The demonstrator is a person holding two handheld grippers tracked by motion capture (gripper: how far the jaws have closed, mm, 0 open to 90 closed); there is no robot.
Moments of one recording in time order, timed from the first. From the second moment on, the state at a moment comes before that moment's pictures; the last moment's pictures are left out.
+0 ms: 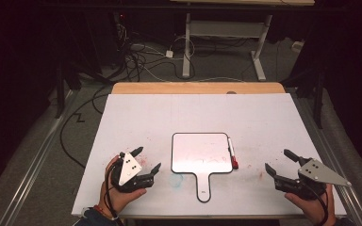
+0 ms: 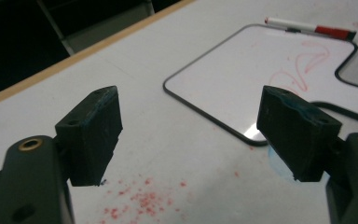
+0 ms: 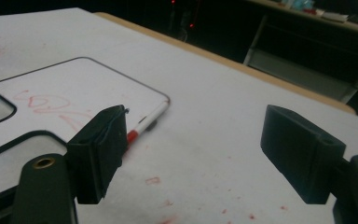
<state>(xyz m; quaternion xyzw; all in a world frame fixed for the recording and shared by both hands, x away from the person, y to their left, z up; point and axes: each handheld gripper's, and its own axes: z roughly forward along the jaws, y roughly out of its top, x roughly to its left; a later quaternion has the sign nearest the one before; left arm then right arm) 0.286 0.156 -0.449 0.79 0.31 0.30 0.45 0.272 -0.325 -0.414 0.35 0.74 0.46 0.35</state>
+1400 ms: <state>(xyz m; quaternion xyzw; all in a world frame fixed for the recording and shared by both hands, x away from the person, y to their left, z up) 0.299 0.151 -0.466 0.82 0.31 0.28 0.39 0.341 -0.300 -0.422 0.38 0.79 0.42 0.24</state>
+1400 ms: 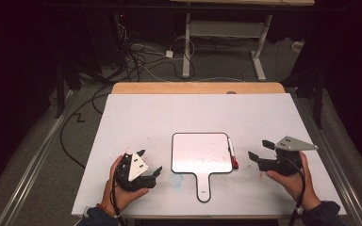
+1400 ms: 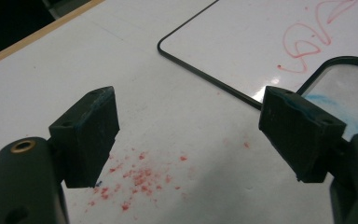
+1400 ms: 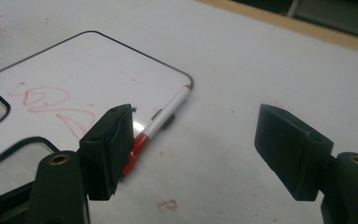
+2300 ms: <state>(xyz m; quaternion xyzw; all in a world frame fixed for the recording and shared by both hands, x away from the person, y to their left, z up) 0.300 0.149 -0.471 0.83 0.32 0.27 0.38 0.441 -0.249 -0.458 0.47 0.82 0.33 0.03</state>
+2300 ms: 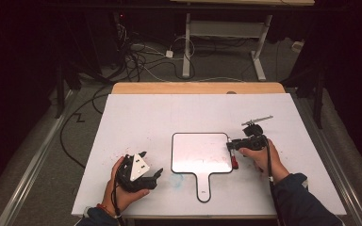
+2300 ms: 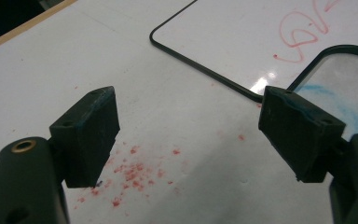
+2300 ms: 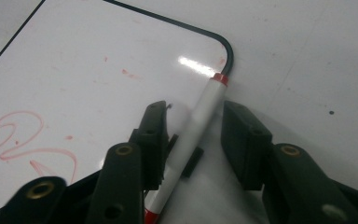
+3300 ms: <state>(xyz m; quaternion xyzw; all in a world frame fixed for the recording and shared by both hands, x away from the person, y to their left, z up) 0.302 0.146 -0.470 0.83 0.31 0.25 0.38 0.430 -0.224 -0.451 0.39 0.87 0.29 0.11</state>
